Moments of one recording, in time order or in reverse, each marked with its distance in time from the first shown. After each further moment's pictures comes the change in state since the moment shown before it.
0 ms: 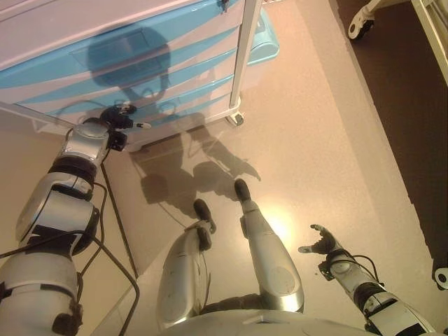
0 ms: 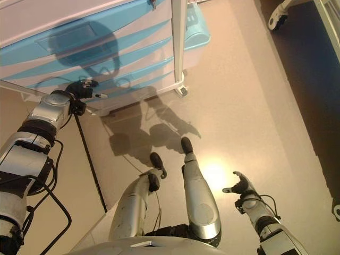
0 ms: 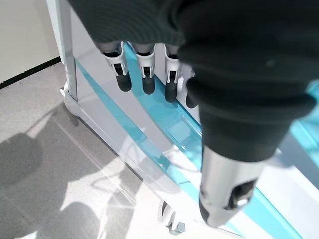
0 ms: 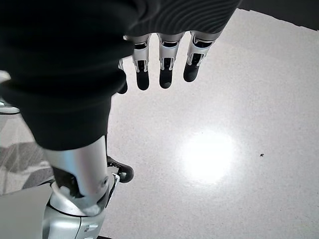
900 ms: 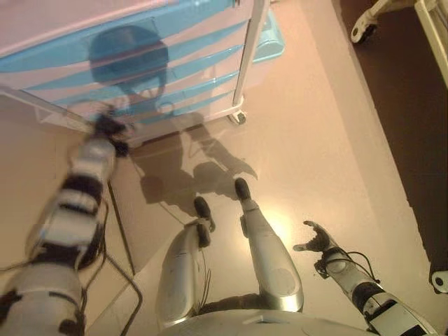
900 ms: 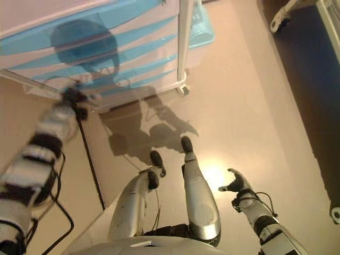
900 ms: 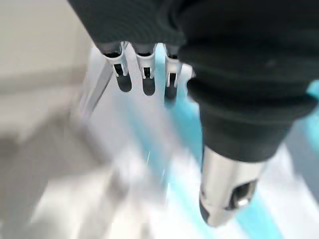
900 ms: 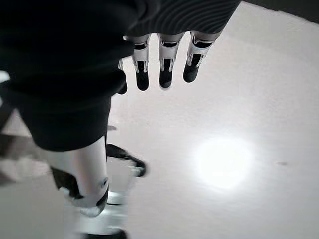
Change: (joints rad) left arm 0.423 -0.162 0.176 -0.239 -0.120 -0.176 0.158; right arm 0.008 0.043 0.035 -0.112 -0.003 0.012 -0.002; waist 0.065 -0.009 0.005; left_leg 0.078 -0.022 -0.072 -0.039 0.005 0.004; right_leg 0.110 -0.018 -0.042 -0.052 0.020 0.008
